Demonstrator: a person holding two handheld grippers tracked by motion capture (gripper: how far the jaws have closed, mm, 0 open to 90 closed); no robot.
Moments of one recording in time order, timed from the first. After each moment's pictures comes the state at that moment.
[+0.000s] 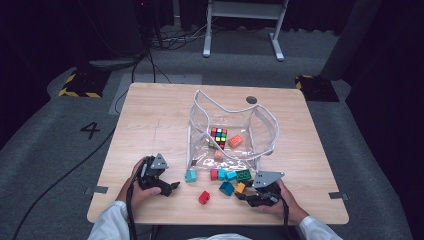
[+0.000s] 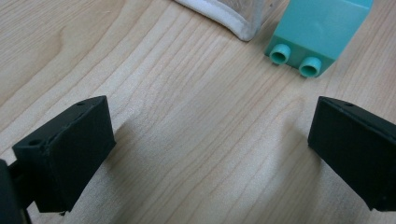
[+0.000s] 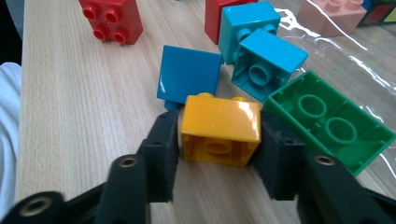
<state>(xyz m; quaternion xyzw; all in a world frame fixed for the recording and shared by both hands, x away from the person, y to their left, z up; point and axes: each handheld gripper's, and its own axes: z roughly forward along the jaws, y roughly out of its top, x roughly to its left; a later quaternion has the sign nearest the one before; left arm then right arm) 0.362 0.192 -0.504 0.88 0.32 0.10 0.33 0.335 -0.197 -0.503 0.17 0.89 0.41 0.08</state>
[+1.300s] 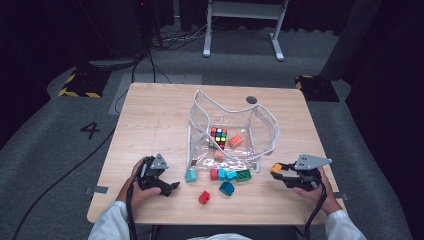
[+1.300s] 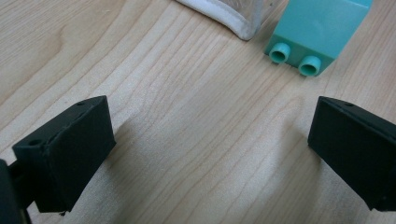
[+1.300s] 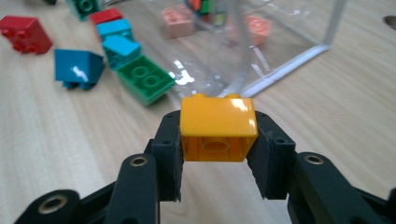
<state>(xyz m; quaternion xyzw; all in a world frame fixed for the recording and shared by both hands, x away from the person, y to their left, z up) 0.362 0.193 -0.504 0.88 0.32 0.11 0.33 0.364 -0.306 -0.457 0.25 0.85 0.43 0.16</state>
